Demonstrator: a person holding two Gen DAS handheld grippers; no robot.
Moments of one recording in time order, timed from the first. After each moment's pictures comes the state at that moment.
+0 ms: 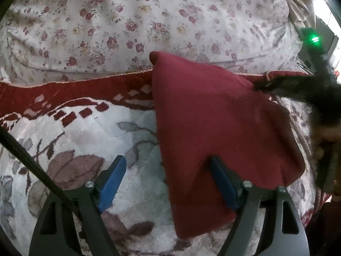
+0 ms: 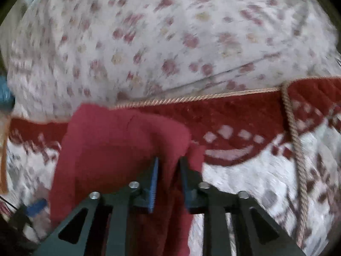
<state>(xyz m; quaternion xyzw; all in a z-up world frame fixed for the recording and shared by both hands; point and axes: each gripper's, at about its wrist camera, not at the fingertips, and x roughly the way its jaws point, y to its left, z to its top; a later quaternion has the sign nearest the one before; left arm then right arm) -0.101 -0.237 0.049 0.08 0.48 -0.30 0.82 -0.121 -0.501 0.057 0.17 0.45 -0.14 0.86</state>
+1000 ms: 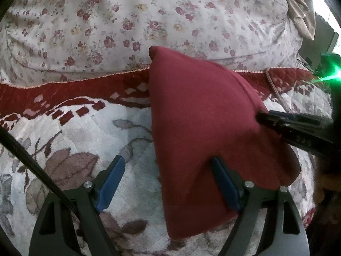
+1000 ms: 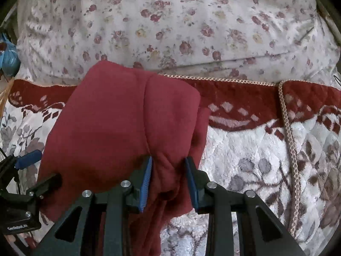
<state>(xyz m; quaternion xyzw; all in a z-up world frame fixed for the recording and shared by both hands) -0.106 -0.241 0.048 0.09 0.47 -0.30 0.82 -0.165 -0.452 0.043 0.08 0.48 -0.11 0.87</state>
